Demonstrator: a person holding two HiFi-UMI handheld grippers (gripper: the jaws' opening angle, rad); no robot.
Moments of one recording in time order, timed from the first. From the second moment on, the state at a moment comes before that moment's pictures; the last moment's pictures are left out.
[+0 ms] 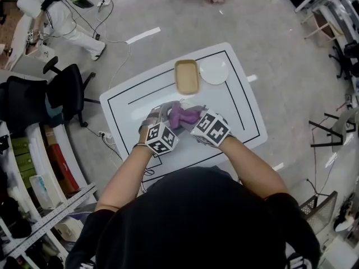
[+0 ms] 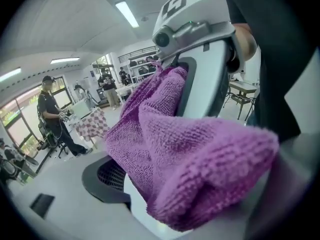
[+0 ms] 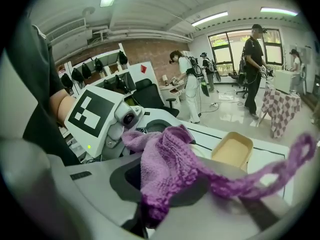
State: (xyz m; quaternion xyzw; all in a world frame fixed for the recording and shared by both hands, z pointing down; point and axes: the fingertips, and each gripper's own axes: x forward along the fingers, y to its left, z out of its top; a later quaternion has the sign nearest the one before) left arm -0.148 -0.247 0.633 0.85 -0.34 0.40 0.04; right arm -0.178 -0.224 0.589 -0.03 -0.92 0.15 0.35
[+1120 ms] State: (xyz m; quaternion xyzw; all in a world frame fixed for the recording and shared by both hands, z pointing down) left arm -0.153 -0.240 0.632 0.86 -0.34 0.37 0.08; right arm -0.108 -0.291 0.576 0.14 -0.93 0.18 0.29
